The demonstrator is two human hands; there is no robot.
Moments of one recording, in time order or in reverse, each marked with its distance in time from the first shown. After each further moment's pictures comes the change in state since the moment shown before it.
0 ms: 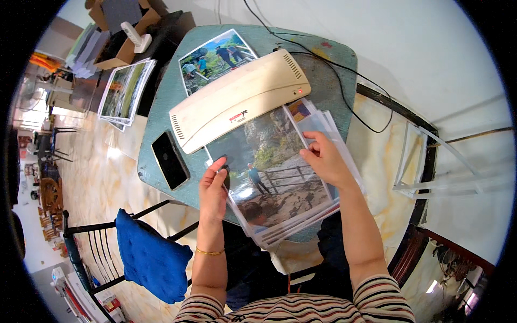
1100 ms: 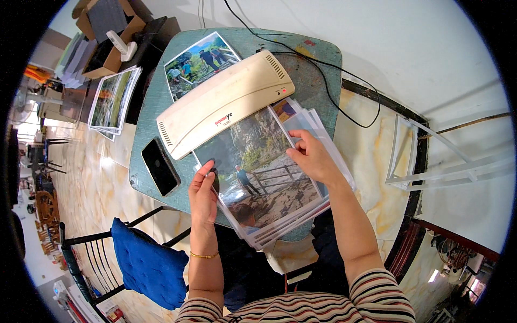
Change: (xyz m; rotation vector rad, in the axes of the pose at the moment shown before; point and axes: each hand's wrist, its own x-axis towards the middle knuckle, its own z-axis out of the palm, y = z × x) left_hand 0.001 0.000 -0.006 0.022 -0.009 -0.015; right_hand 0.001 -0.003 -0.002 -0.055 -0.020 0.025
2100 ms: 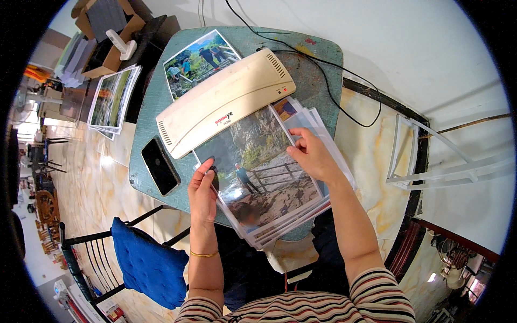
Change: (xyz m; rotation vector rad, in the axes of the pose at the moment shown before) left_hand 0.002 0.002 0.001 -0.019 0.000 0.004; right_hand 0.004 0.002 0.001 0.029 0.000 -0.007
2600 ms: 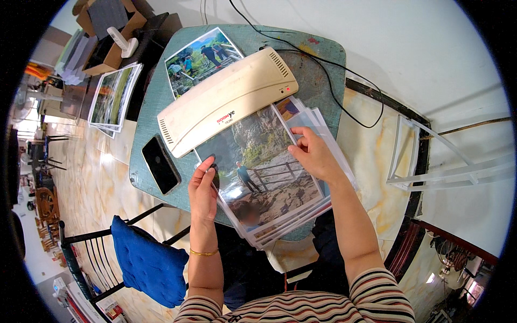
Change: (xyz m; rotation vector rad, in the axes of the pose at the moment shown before) left_hand 0.001 0.004 0.003 0.026 0.032 -0.027; right_hand 0.001 -0.004 0.000 -0.077 0.032 0.004
